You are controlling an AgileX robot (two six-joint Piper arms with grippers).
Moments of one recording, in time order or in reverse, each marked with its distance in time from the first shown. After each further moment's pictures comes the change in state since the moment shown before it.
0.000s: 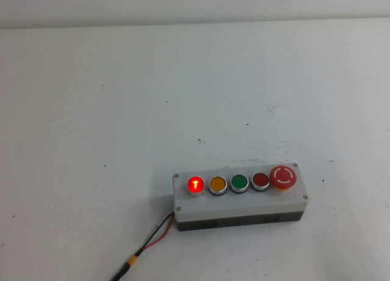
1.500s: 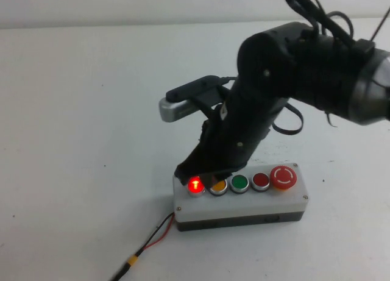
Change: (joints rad) right arm 0.632 1.848 -1.626 -0.636 0.944 0.113; left arm 0.000 0.000 0.000 0.000 0.000 0.000
